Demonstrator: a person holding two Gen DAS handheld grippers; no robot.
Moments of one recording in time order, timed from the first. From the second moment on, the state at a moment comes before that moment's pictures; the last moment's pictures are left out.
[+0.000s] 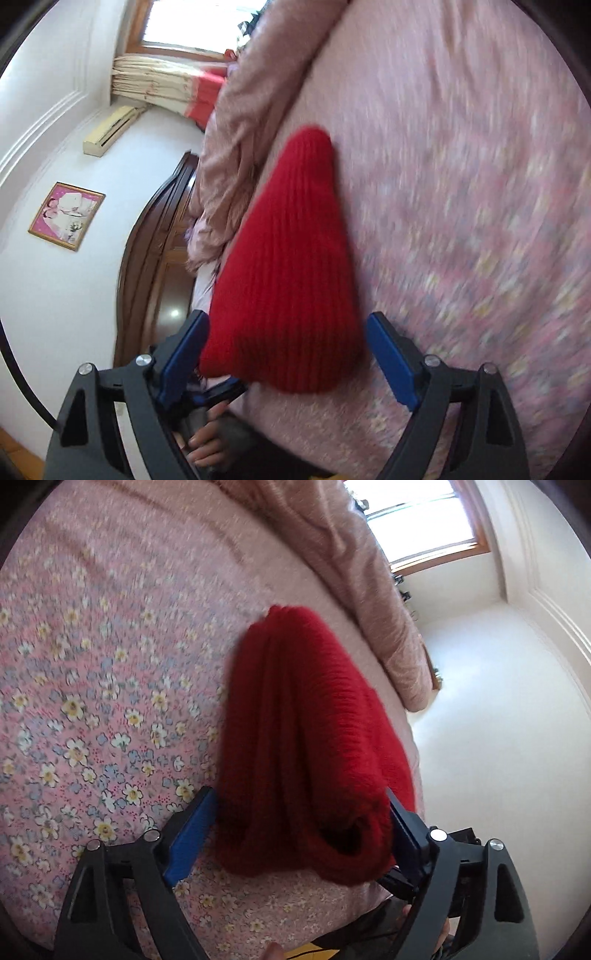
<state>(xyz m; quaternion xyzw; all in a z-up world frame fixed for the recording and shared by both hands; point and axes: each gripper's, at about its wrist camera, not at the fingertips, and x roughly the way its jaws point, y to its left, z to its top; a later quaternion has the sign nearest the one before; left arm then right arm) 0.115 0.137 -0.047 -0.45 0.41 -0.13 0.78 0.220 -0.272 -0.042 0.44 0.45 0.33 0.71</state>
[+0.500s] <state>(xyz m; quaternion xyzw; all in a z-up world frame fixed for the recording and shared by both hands) 0.196 0.111 -0.046 -0.41 0.44 -0.20 0.77 0.288 -0.224 -0.051 0.42 0.51 0.35 0.67</state>
